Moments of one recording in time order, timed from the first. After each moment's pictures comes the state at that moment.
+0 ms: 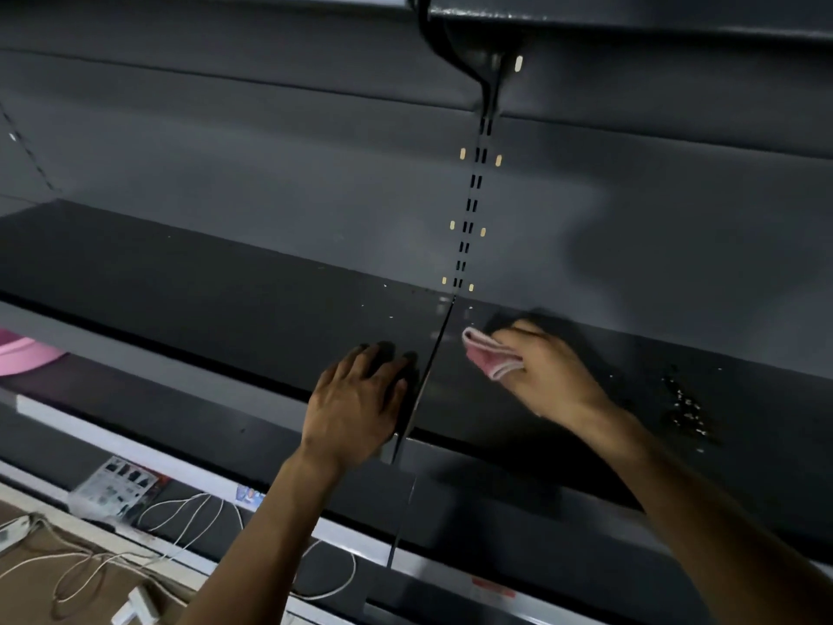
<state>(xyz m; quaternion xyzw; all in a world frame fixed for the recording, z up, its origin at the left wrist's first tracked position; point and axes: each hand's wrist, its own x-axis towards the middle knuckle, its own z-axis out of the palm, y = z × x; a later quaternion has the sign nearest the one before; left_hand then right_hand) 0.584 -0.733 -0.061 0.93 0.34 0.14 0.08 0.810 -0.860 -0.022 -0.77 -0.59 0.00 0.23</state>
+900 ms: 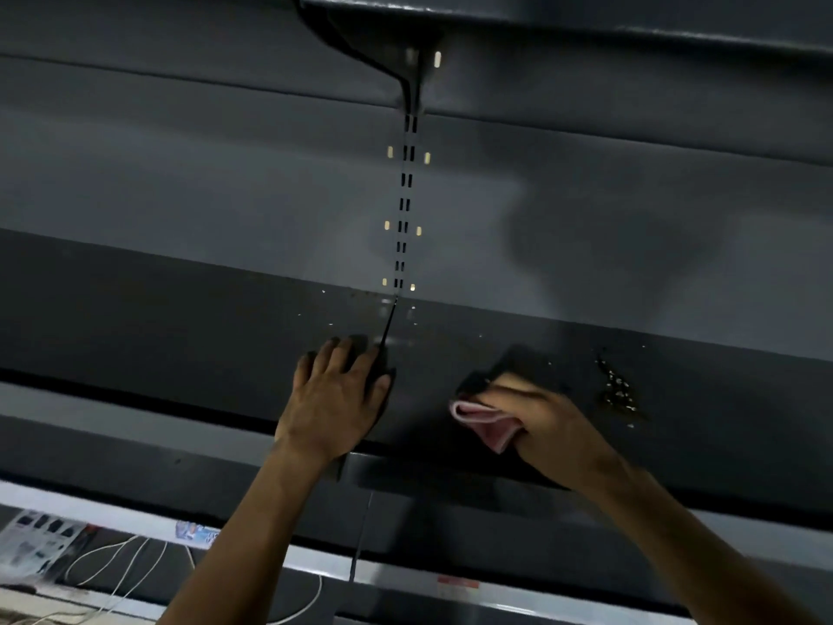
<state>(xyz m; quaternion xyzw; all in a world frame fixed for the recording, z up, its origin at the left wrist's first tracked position) 0.631 -0.726 -0.067 0.94 0.30 0.12 0.10 0.816 -0.943 -0.048 -0.74 -0.64 -0.01 0.23</state>
